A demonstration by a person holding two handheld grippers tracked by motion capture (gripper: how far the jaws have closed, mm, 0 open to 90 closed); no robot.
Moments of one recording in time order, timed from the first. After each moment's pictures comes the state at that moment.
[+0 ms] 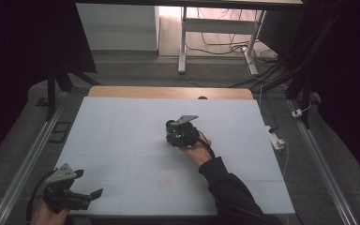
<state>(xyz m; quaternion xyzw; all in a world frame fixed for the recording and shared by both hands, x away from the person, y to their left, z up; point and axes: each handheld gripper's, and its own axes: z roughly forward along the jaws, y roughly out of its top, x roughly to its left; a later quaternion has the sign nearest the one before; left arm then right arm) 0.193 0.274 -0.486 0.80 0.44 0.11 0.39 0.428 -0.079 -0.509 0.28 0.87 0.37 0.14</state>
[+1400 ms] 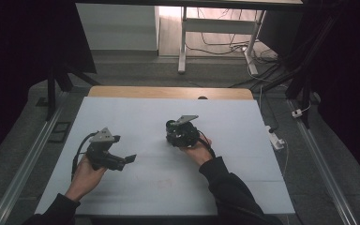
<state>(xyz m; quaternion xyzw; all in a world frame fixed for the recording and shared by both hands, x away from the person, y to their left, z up) 0.310 0.208 -0.471 0.81 0.36 0.12 0.44 0.429 -0.080 -0.509 0.28 0.87 0.37 0.14</state>
